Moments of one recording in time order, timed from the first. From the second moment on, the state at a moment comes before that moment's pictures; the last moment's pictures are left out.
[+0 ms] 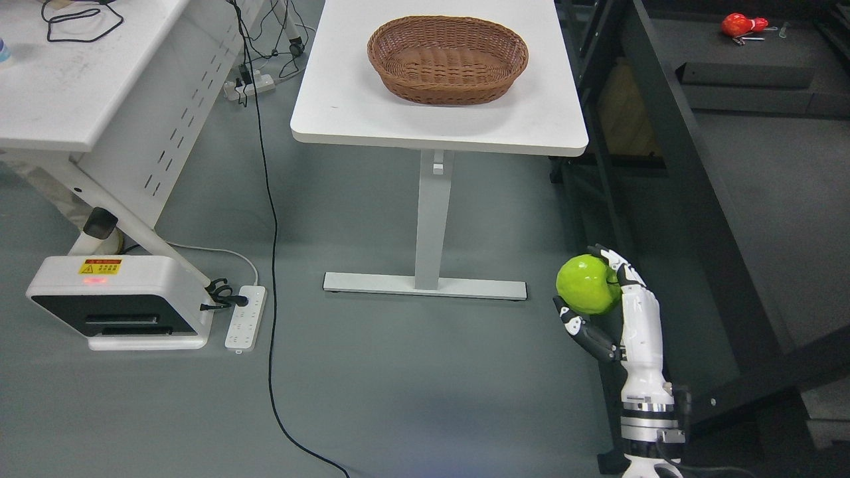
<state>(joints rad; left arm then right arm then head) -0.04 0.00 0.07 -0.10 0.04 -0.06 -0.14 0.25 -0.04 0.00 -1.72 0.70 -0.35 -0.26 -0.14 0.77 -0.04</state>
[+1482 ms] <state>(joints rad) -0.04 0.00 0.07 -0.10 0.04 -0.06 -0.14 0.26 -0.03 0.00 -1.72 0.69 -0.35 -0.28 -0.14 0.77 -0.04</state>
